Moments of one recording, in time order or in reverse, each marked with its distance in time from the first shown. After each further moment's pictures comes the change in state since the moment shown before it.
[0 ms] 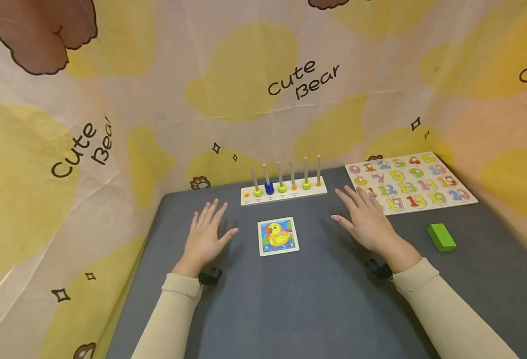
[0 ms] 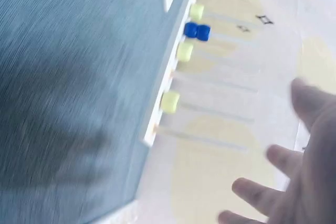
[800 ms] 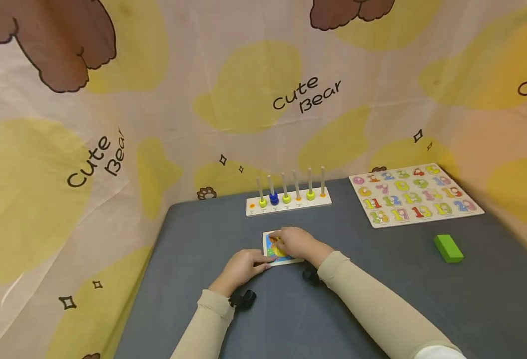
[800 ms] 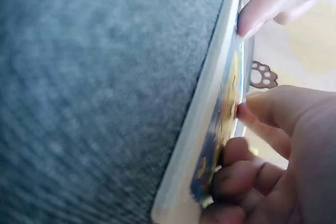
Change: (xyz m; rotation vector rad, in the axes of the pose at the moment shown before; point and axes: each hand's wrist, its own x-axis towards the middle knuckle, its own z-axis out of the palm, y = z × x) left_hand -0.010 0.039 0.066 -0.303 -0.157 0.314; right_hand 0.083 -0.107 0.112 0.049 -0.334 -0.182
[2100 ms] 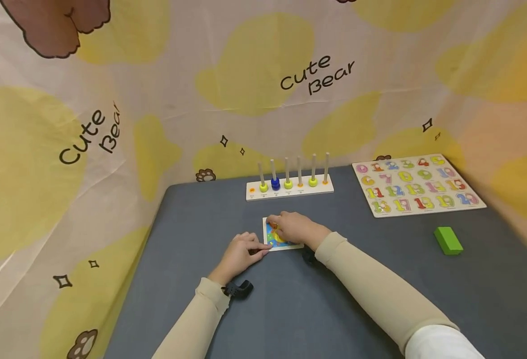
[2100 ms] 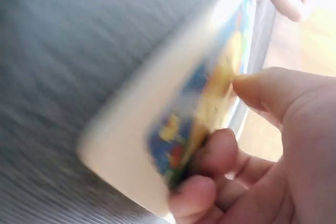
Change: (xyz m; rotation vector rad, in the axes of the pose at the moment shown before) left_hand -0.012 -0.018 0.020 -0.045 0.206 0.085; right_hand 0.009 -0.005 -0.013 -0.098 -0.152 -0.040
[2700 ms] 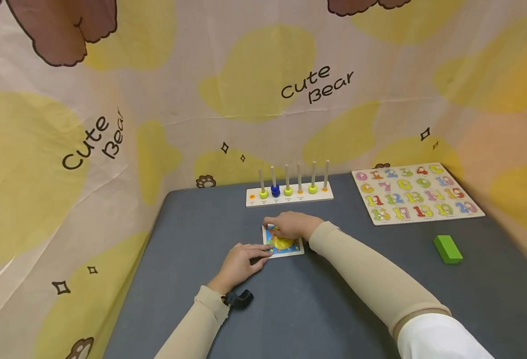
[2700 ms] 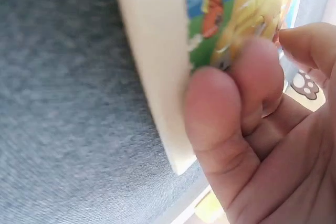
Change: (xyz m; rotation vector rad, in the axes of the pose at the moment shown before) left_hand 0.001 0.005 0.001 0.049 0.003 0.067; right_hand 0.026 0.014 -0.024 -0.045 -0.147 -0.121
